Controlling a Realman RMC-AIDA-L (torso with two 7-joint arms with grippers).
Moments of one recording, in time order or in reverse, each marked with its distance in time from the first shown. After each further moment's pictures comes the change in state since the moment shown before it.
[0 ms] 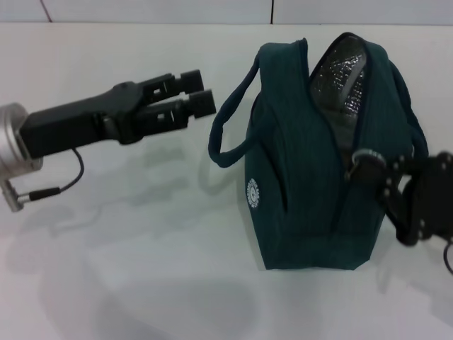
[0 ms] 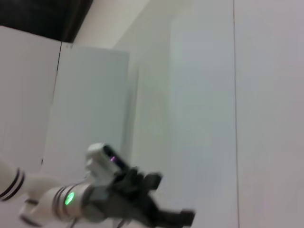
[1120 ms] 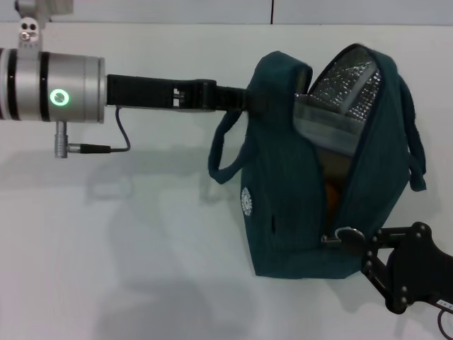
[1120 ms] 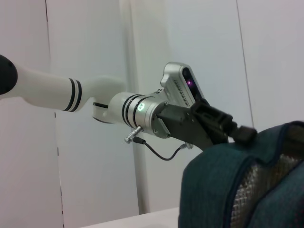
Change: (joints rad) left arm -0.215 -0.014 0.046 0.118 0.322 -0.165 -0.559; right arm -0.036 -0.002 -0.037 0.072 -0.112 0.081 0.066
